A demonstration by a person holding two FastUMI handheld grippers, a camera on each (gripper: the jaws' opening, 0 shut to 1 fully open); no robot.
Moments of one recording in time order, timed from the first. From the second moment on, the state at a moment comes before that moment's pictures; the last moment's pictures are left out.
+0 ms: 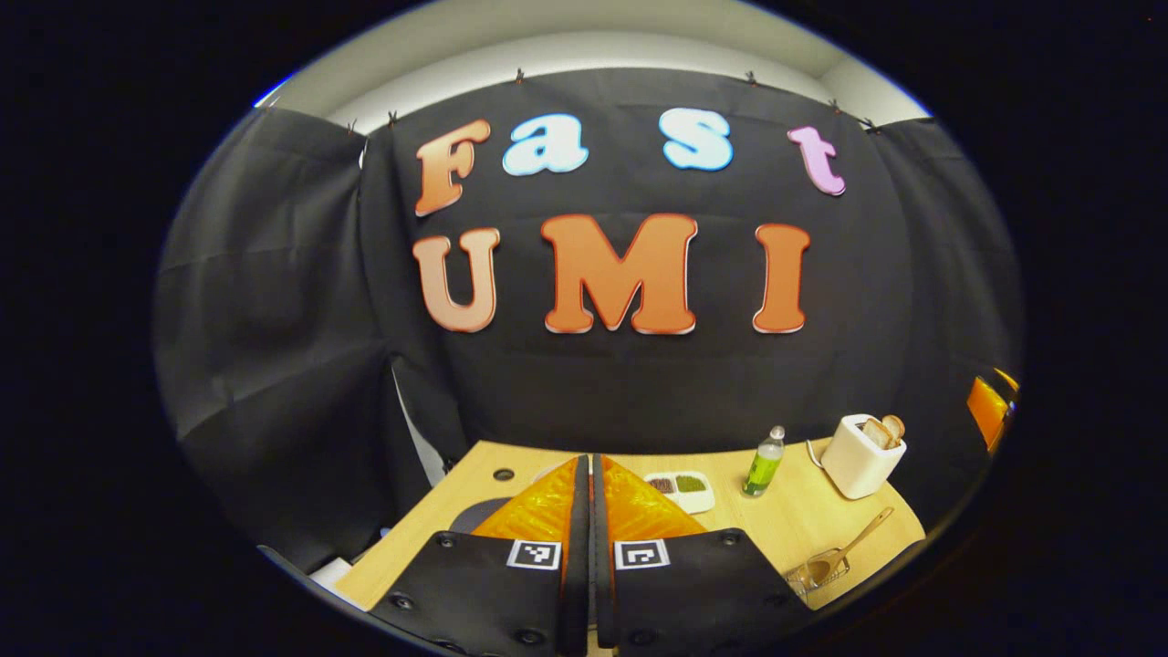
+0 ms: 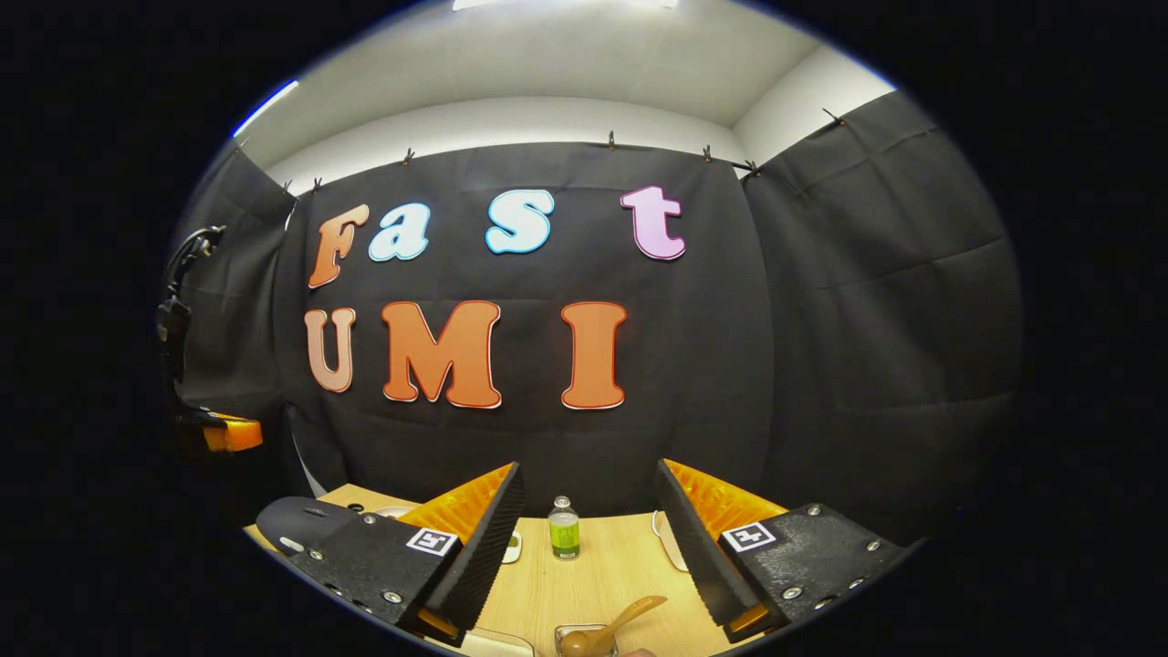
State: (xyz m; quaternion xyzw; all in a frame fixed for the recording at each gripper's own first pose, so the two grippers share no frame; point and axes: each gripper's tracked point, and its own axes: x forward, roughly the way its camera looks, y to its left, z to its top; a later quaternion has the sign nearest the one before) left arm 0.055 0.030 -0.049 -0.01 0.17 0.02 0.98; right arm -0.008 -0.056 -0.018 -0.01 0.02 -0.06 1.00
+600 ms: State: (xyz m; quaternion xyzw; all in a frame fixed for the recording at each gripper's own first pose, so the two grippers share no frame) left arm 0.022 0.059 -0.191 -0.13 0.51 0.02 0.85; right arm -0.032 -0.081 -0.066 -0.02 0.09 -0.10 0.99
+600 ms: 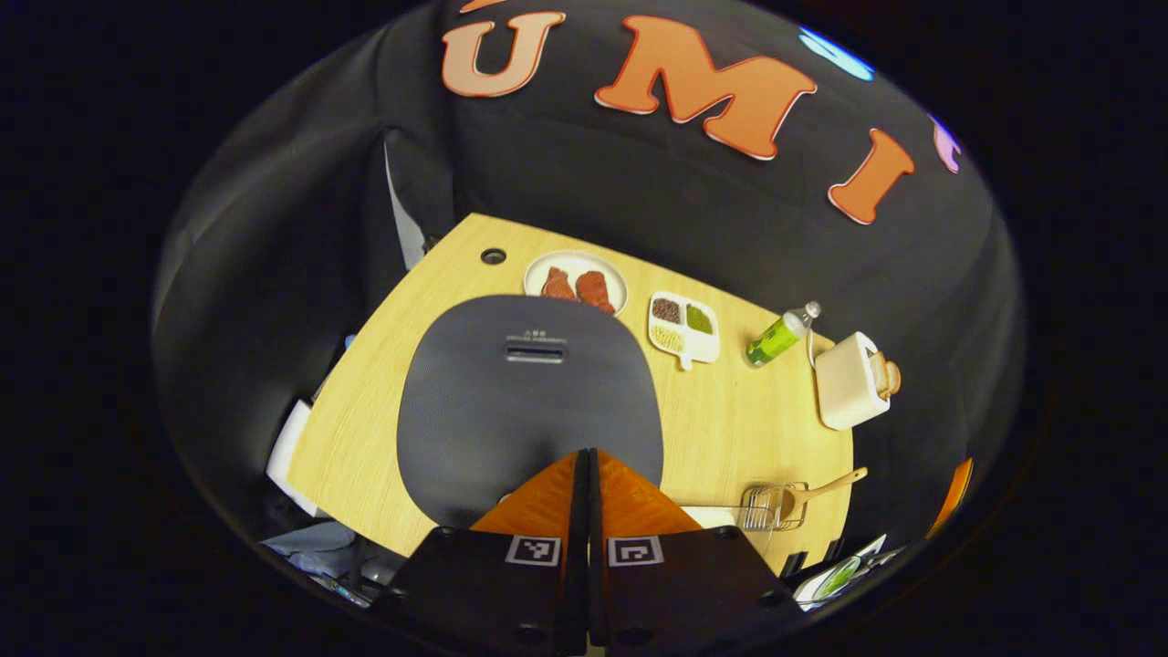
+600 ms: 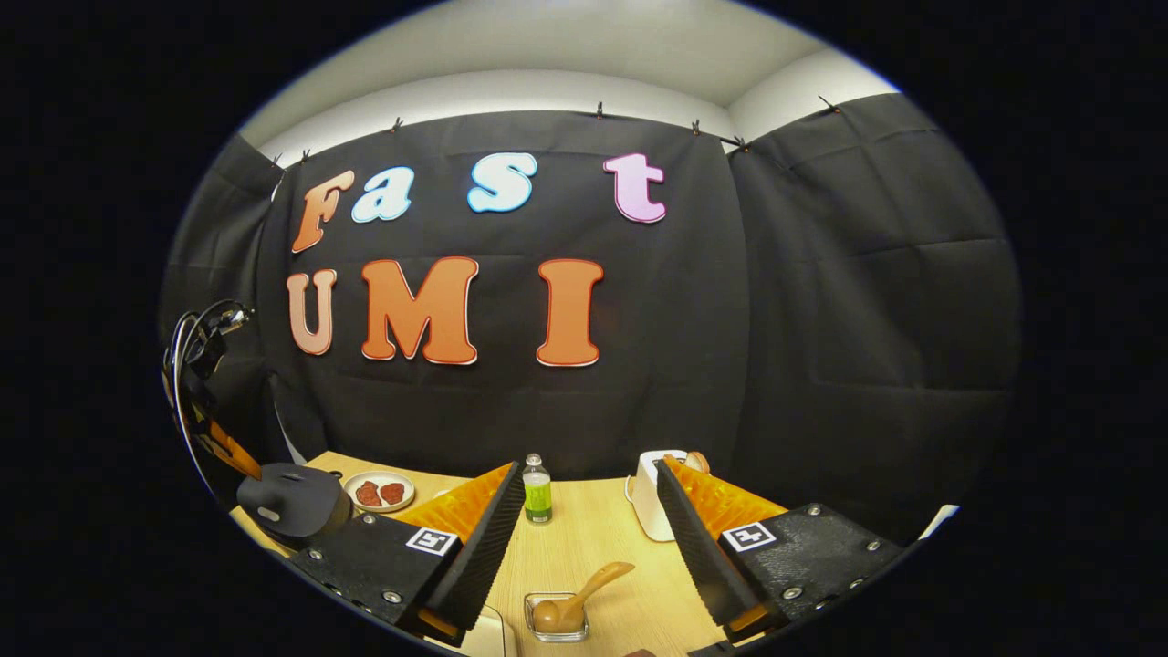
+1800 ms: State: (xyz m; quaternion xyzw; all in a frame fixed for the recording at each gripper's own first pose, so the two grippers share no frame) left arm -0.001 0.071 -0.229 -0.16 0.56 0.08 0.81; right arm -0.046 -0.106 -0.184 0.05 0.24 -0.12 0.96
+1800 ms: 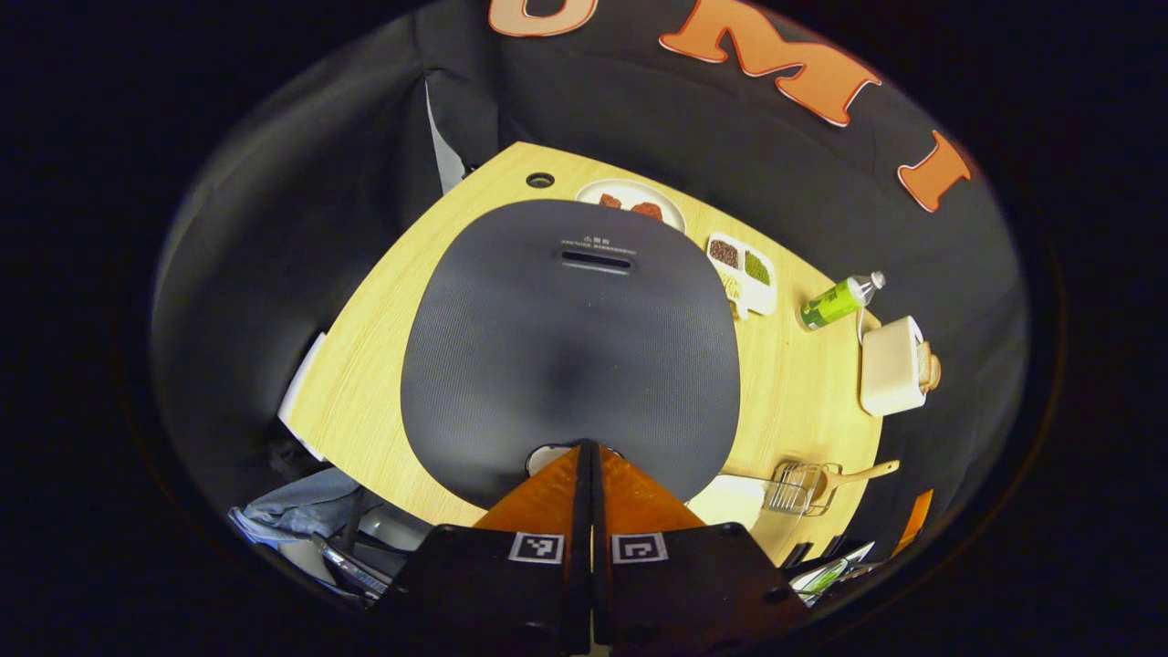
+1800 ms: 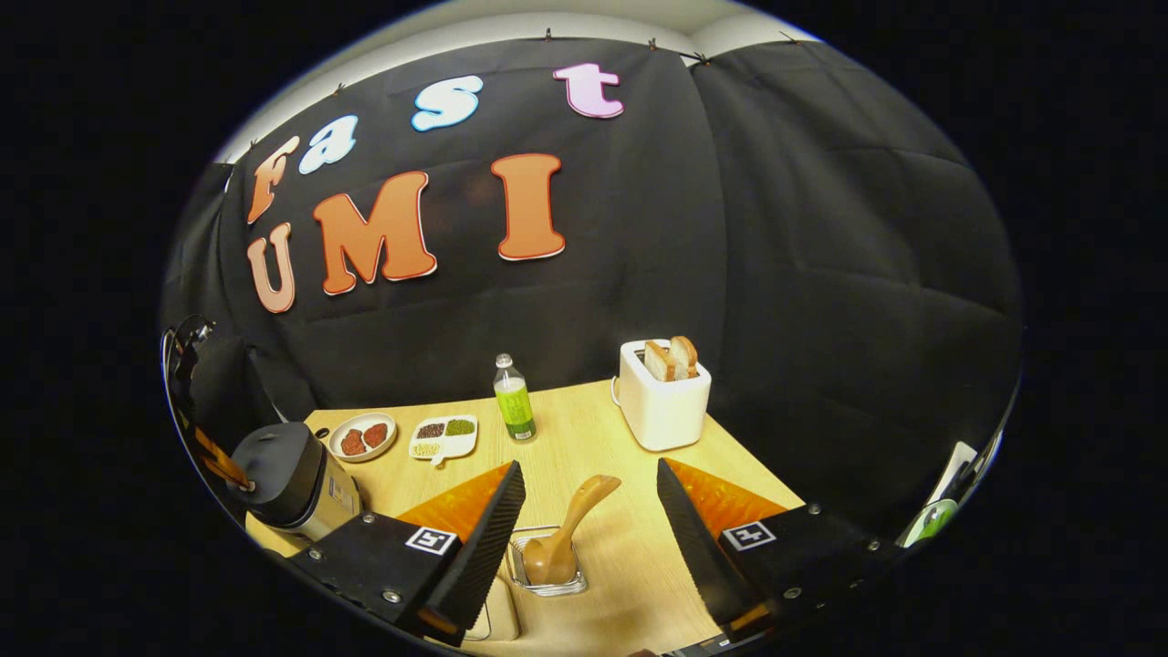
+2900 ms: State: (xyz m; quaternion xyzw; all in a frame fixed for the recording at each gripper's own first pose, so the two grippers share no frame) left arm 0.052 0.113 -0.043 0.01 0.17 0.12 0.98; right arm -0.015 -0.086 -0.311 0.16 0.40 -0.08 0.90
